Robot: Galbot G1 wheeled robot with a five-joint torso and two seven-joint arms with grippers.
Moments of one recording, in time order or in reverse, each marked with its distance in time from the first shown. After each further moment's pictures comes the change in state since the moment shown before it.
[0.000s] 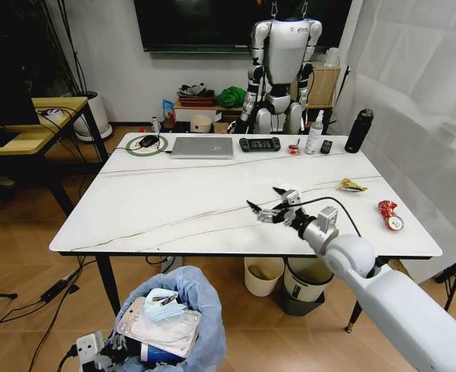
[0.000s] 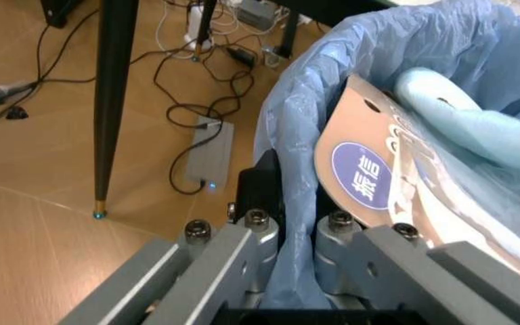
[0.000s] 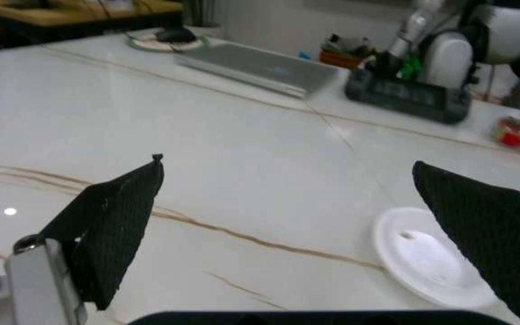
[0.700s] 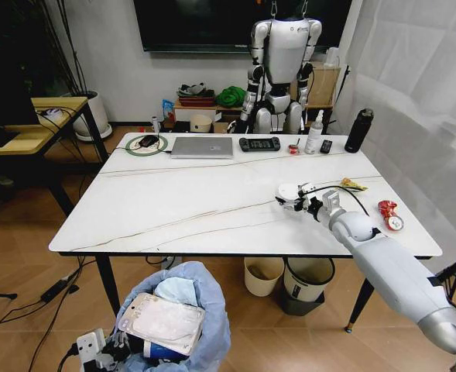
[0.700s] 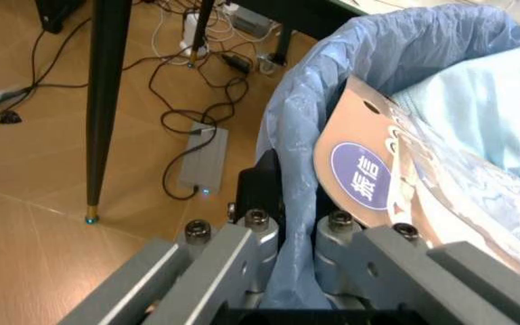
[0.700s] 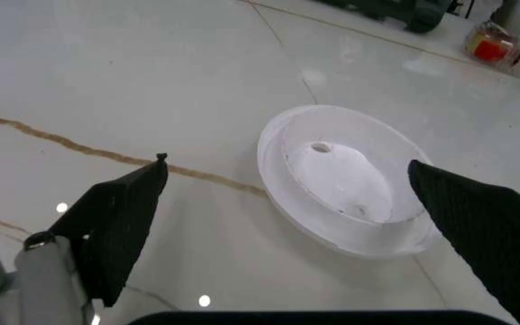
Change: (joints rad) left arm 0.006 -0.030 0.016 -0.020 0.020 -0.009 0.008; right arm 0.251 0.090 -0.144 -0.468 -0.117 0.046 -0.087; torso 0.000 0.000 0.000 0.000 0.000
